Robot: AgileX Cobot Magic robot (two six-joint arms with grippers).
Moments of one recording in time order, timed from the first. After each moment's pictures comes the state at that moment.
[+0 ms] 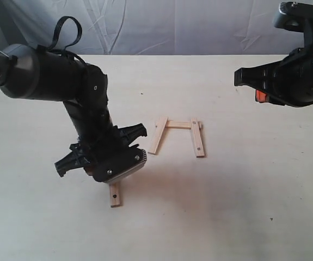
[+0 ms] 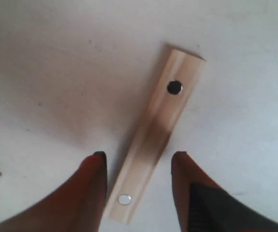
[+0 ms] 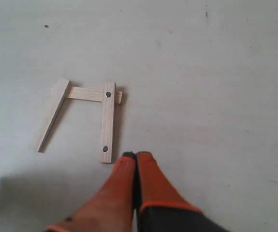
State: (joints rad) left arm -0.47 1.94 -1.16 -0.14 0.80 2.10; right arm 0.37 1.30 -0.86 0.01 0.54 0.31
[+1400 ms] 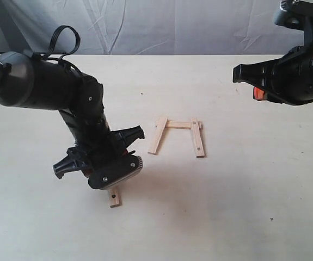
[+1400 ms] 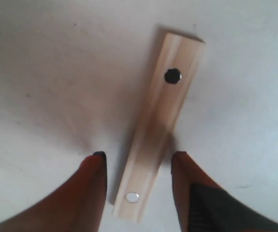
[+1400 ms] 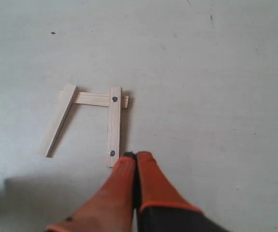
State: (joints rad) left arm -0.47 1.91 -1.09 -0.10 0.69 2.10; right arm 0.37 1.30 -0.86 0.03 0.52 0.31
